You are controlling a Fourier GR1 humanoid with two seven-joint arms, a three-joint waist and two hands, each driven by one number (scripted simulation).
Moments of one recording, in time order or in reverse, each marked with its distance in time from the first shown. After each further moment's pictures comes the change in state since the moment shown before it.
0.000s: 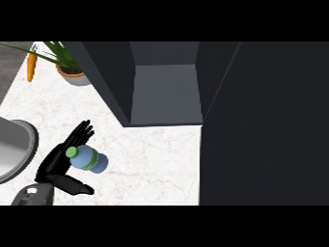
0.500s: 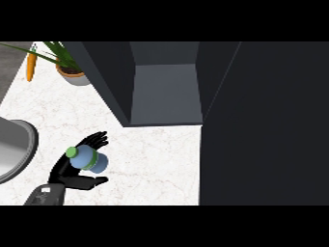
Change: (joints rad) left arm -0.075 -0.023 -0.031 0.221 -0.008 0.014 -0.101; right arm 0.025 -0.002 -0.008 0.006 0.010 0.011 -0.037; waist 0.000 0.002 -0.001
